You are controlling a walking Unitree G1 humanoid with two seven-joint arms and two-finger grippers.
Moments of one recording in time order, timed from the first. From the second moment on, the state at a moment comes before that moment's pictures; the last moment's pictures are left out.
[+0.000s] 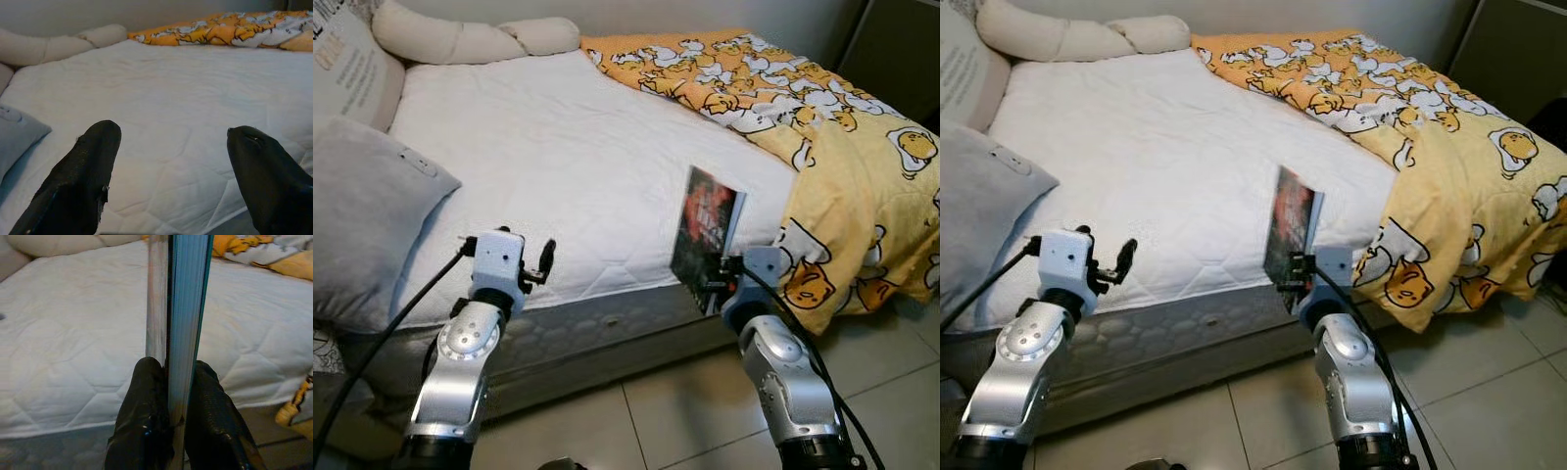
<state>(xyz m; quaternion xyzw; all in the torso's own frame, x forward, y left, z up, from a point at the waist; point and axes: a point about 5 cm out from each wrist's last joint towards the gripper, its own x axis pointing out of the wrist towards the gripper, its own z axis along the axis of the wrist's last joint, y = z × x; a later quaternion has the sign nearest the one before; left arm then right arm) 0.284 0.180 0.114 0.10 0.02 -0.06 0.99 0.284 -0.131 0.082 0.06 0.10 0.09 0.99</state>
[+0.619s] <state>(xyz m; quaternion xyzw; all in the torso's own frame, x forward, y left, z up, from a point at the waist) 0.287 0.194 0.117 0.10 0.02 -0.04 0.99 0.284 -0.108 0.088 0.06 0.10 0.18 0.98</state>
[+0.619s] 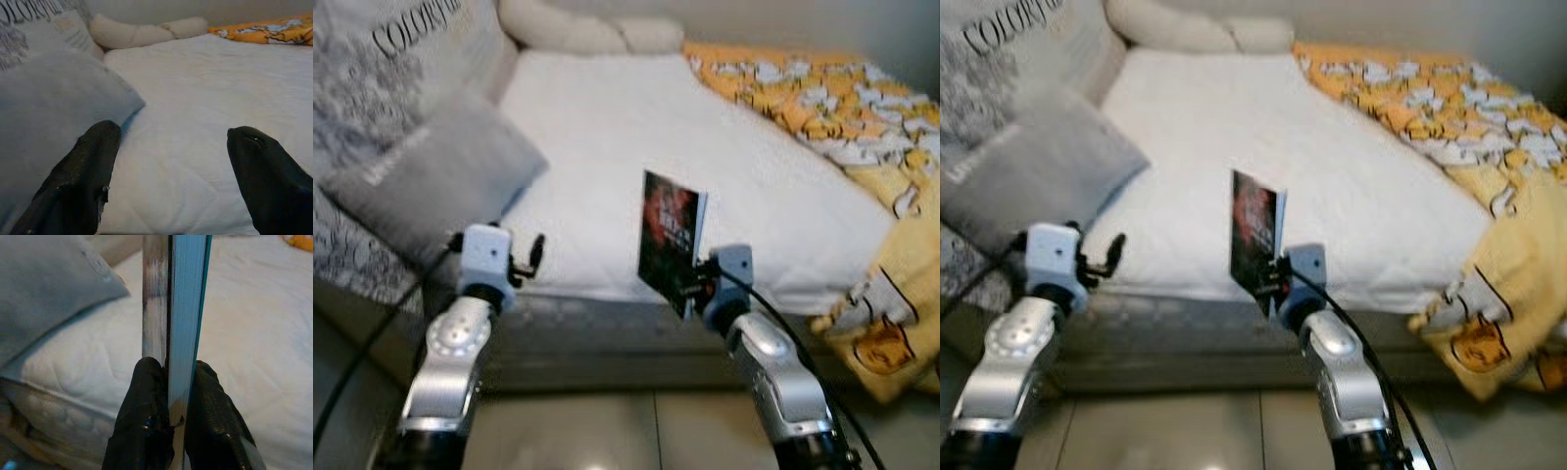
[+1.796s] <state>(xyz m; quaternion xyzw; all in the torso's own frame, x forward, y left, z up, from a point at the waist) 0.289 0.193 0.119 0.10 0.02 -0.05 0.99 0.286 -0.104 0.096 0.04 0.08 0.20 0.98</state>
